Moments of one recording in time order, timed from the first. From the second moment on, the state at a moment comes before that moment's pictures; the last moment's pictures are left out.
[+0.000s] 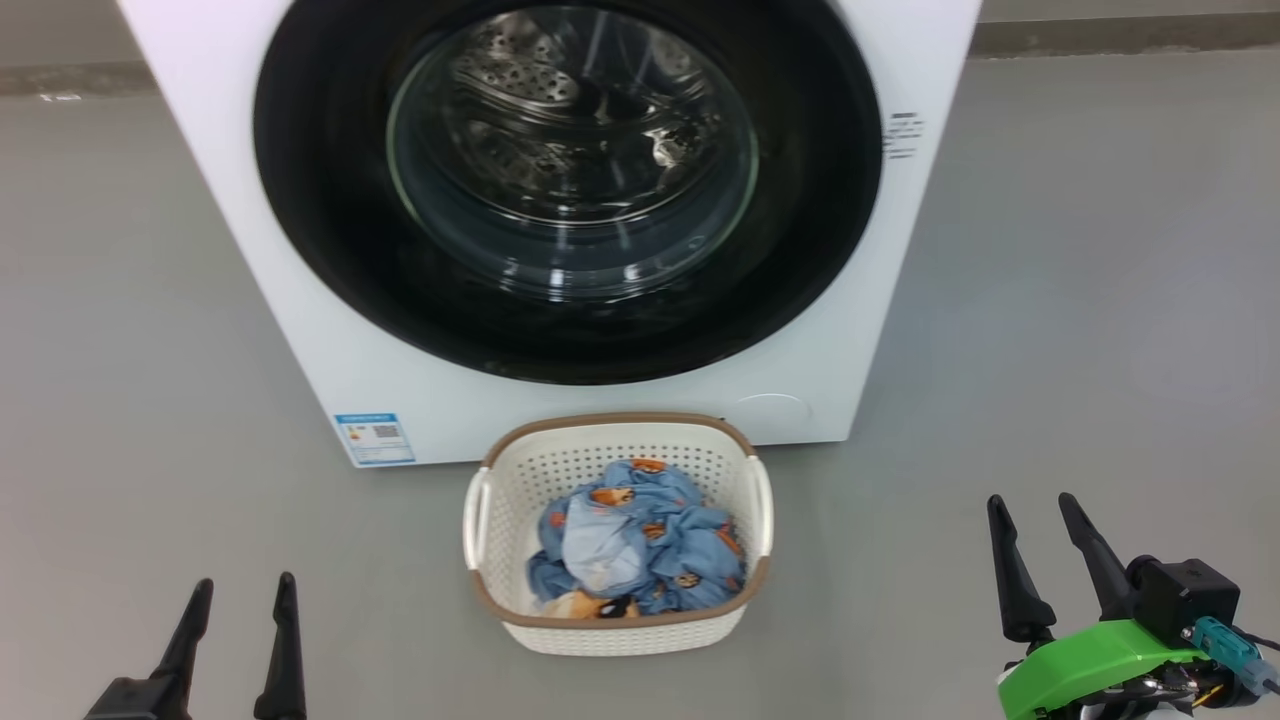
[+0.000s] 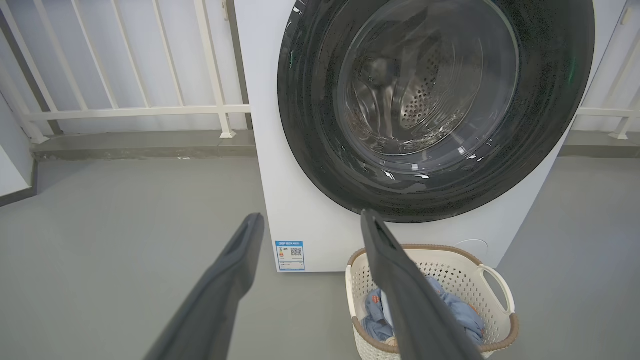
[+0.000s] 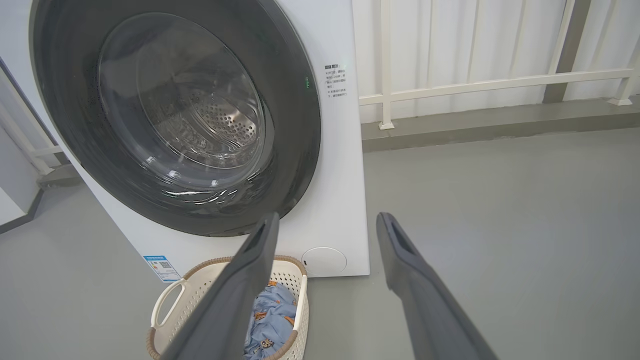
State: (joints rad) left arm 0.00 0.08 0.05 0.26 -0.16 -0.12 -0.25; right arm -0.10 -0.04 -0.14 0.30 0.17 0.13 -0.24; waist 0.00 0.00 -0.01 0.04
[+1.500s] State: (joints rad) left arm 0.00 0.06 0.05 0.20 -0.16 -0.13 -0.25; right arm -0.11 -0.04 -0.15 0.29 0.19 0.13 -0.25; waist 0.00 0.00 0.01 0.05
